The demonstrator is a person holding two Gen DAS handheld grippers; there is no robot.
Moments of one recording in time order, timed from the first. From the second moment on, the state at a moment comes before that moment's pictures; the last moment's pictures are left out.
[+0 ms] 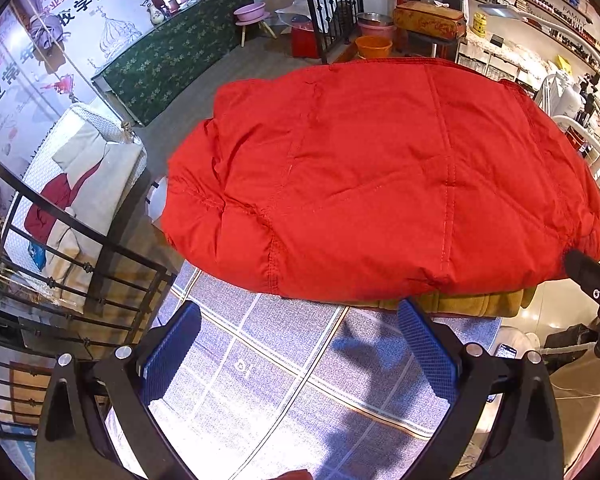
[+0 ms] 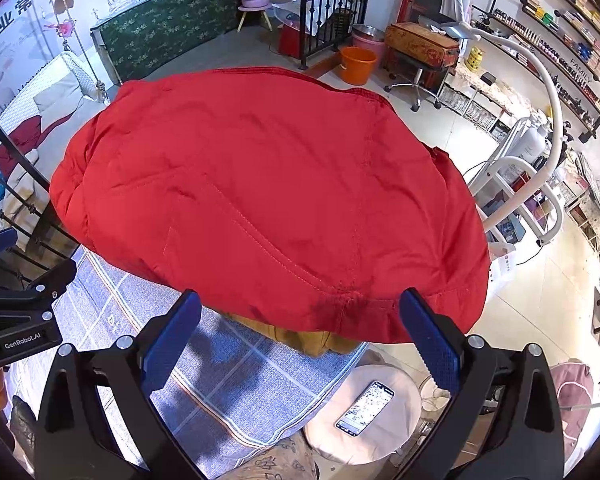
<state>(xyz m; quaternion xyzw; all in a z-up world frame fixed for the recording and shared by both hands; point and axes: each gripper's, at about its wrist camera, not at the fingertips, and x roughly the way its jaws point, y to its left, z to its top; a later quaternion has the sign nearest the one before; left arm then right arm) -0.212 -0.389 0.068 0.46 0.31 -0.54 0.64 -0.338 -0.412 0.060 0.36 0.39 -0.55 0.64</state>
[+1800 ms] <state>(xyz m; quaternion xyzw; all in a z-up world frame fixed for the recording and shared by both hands) -0.206 -0.384 0.070 0.46 0.32 -0.53 0.64 -0.334 -0.410 0.059 0.35 0.39 -0.55 0.65</state>
